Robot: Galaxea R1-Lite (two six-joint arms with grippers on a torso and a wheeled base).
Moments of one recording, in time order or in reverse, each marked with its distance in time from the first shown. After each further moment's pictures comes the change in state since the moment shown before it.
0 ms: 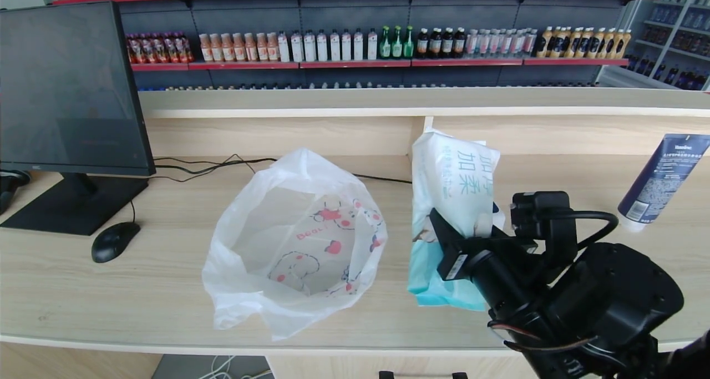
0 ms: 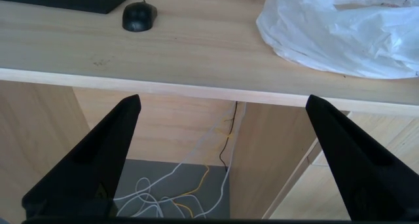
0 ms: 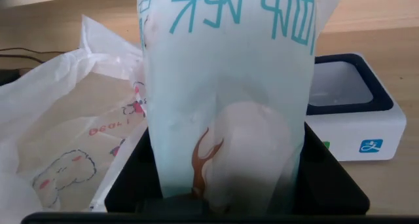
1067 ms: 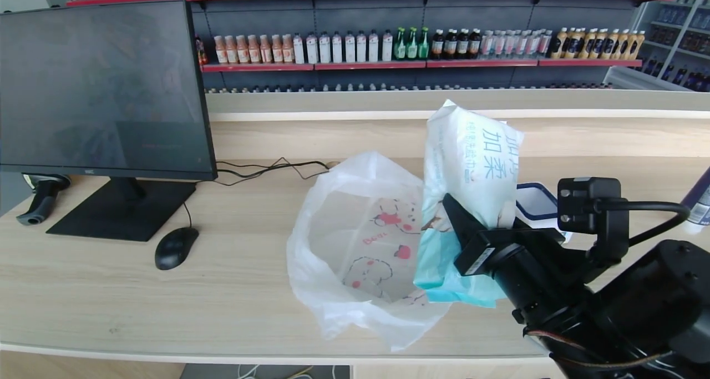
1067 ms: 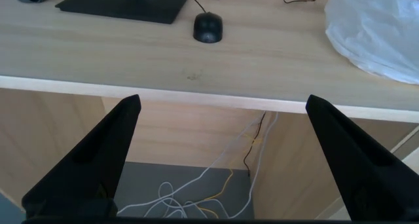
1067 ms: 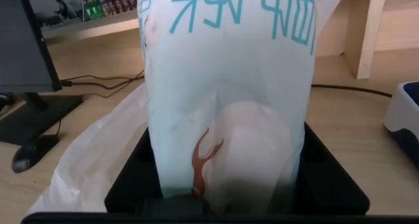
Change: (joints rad) left arm 0.000 0.000 0.000 0.000 0.000 0.001; right arm 0.026 -0.105 0.027 0.000 0.001 0.010
